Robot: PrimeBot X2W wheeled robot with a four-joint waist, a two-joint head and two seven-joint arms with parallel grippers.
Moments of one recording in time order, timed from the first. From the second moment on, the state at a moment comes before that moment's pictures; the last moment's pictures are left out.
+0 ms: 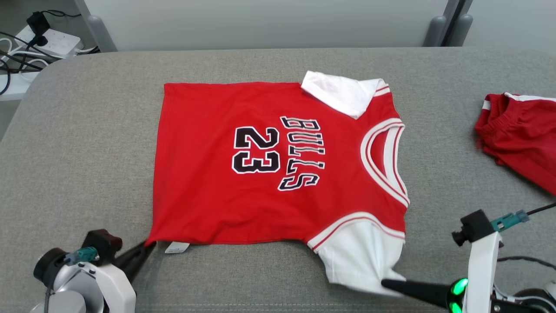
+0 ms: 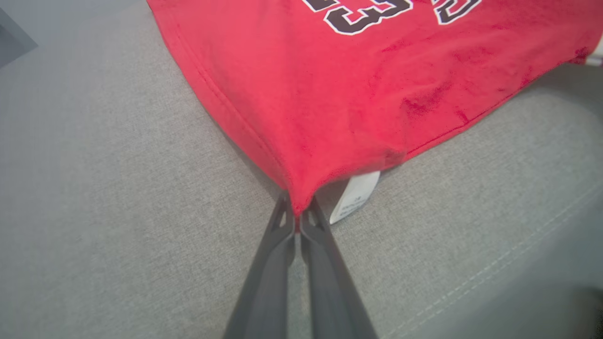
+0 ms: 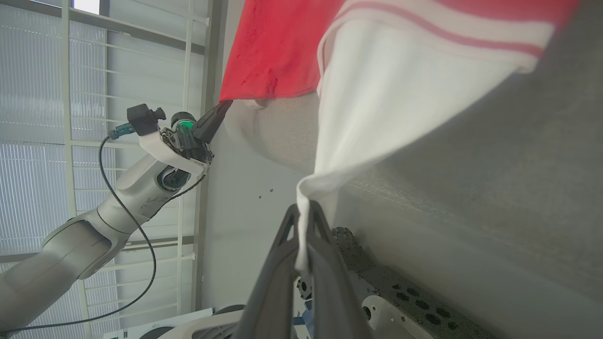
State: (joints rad) left arm -0.47 0.60 -1.01 0.64 -0.79 -0.13 -0.25; right arm -0.14 -0.50 0.41 0.01 1.49 0.13 0.78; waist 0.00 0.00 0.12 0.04
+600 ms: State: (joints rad) left arm -1.34 0.71 -0.97 0.27 -0.97 -0.12 0.08; right arm -1.15 -0.29 0.10 0.45 1.08 0.12 0.52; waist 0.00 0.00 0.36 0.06
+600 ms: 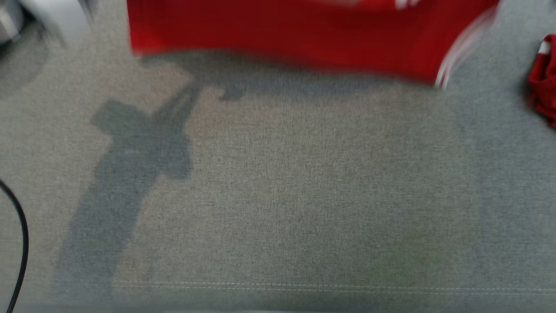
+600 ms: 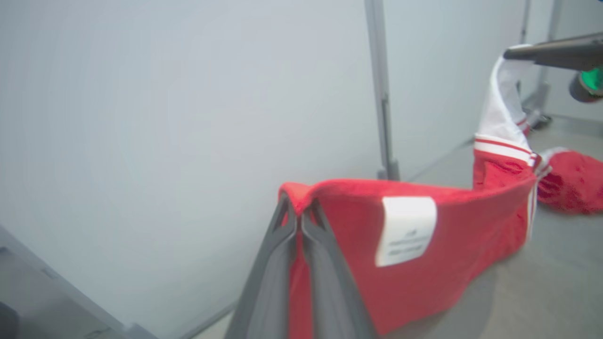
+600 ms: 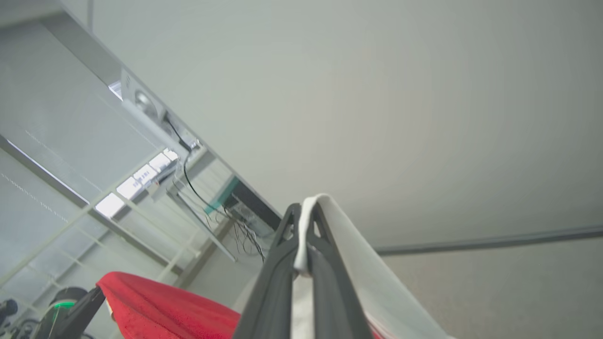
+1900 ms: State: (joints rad) left arm -0.83 0.68 -1.08 0.56 -0.94 -0.13 -0.25; right arm -0.50 -0.33 0.17 0.13 1.36 0.13 0.89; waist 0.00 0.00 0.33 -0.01
